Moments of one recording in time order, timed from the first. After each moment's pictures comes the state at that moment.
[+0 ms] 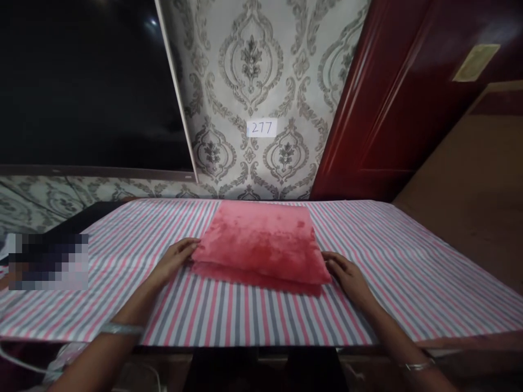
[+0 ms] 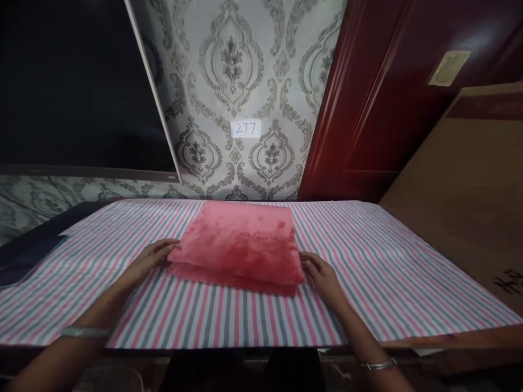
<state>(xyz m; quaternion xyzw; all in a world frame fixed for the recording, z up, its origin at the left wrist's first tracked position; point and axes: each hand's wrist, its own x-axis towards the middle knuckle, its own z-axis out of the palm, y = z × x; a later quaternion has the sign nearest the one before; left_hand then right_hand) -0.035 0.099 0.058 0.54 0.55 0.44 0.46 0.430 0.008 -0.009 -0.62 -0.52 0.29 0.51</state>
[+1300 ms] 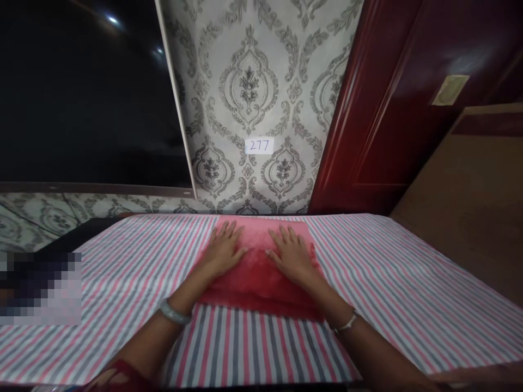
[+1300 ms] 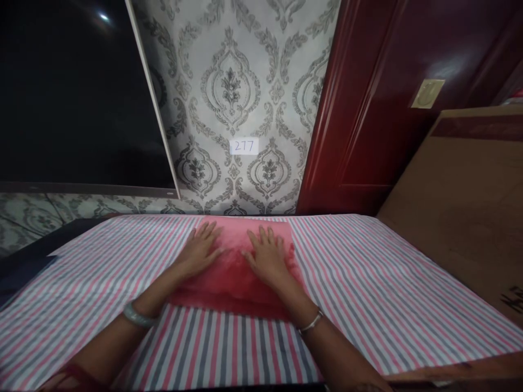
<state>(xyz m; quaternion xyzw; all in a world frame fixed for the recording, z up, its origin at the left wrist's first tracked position) 0.070 0.142 0.091 0.85 0.48 0.23 0.02 0.307 0.092 0.070 -0.65 -0.73 -0.02 0.21</state>
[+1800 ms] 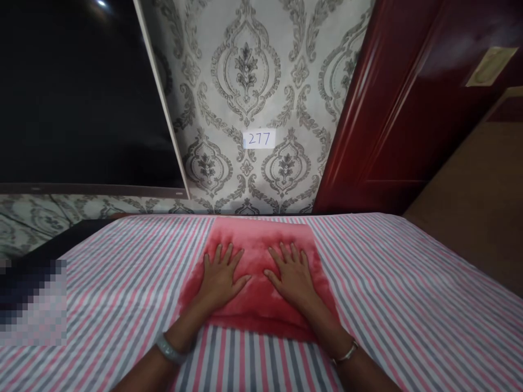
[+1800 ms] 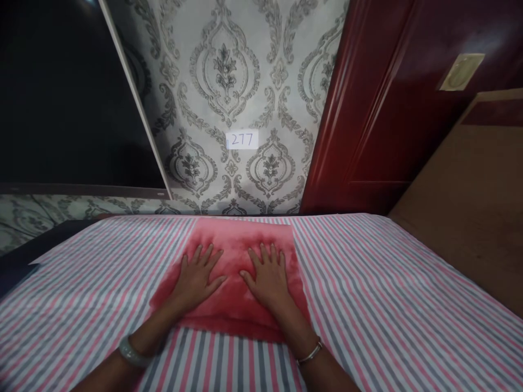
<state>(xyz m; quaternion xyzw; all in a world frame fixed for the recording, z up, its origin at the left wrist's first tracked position) 0.080 0.135 0.030 0.84 0.53 0.15 -0.02 0.307 0.099 0.027 -0.67 -0.72 -0.02 0.17</state>
